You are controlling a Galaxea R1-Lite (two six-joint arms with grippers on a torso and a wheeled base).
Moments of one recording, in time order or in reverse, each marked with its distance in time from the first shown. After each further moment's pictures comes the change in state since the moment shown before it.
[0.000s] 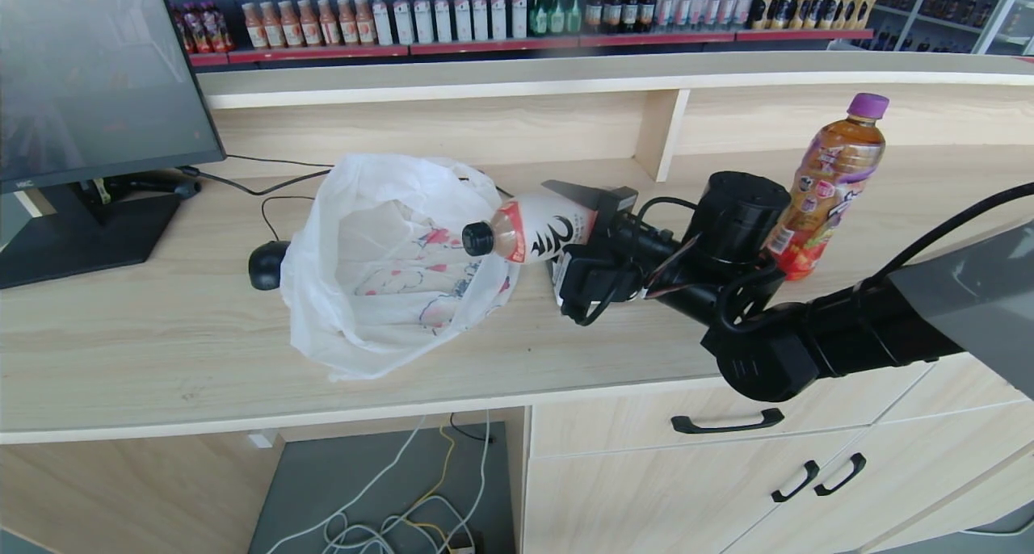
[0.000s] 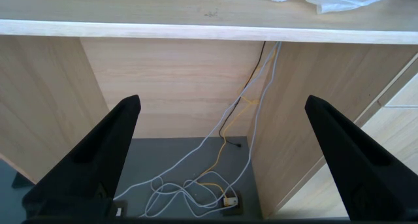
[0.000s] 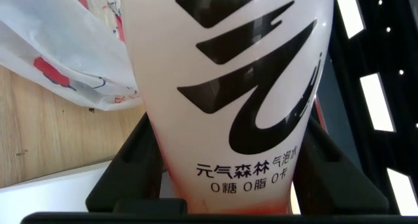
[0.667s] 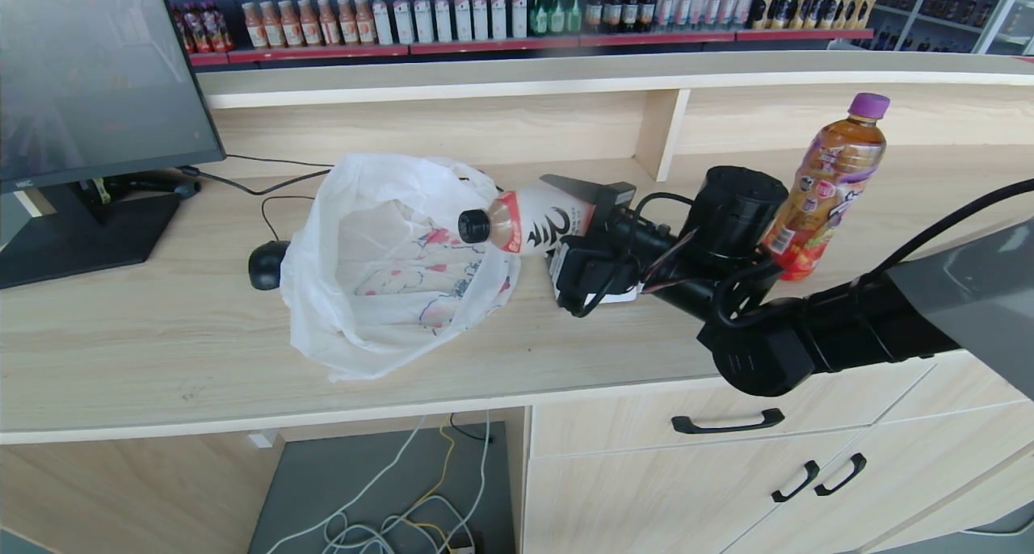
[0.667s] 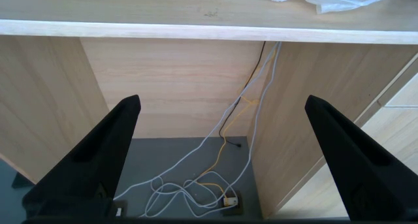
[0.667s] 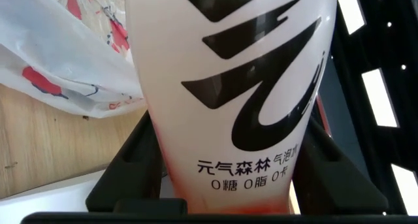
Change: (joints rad) left arm 0.000 0.000 0.000 0.000 0.000 0.000; right arm 0.007 -0.001 -0.029 0.012 -0.009 0.023
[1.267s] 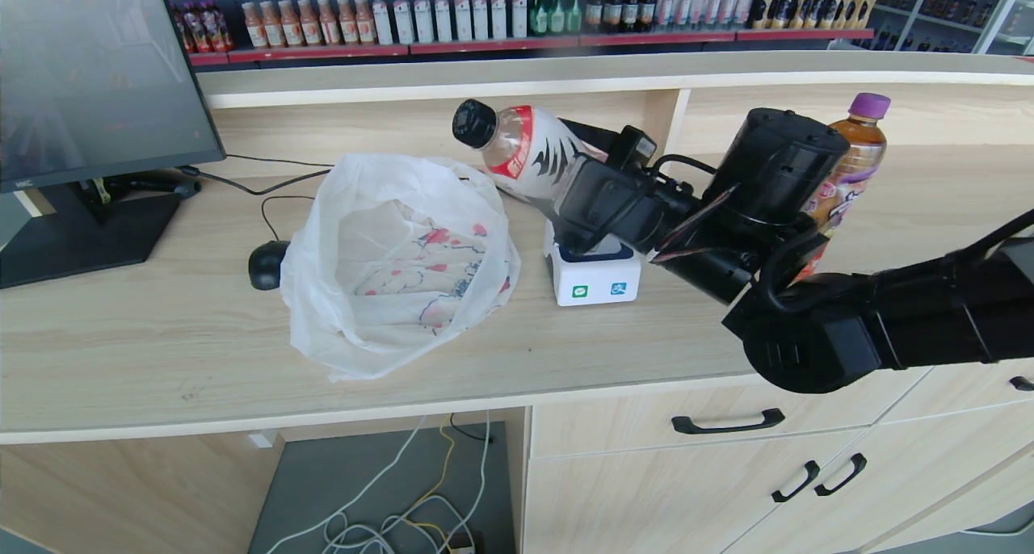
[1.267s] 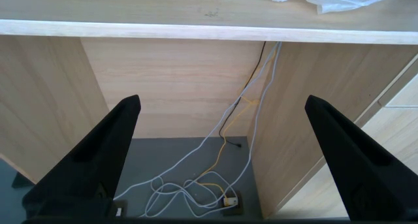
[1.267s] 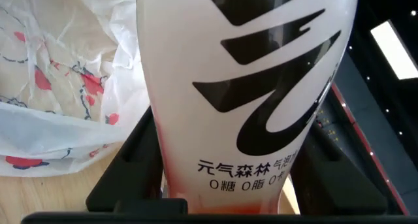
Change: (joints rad) left arm 0.000 0.000 0.000 0.000 0.000 0.000; right arm 0.081 -0.130 -0.002 0.049 -0.139 0.234
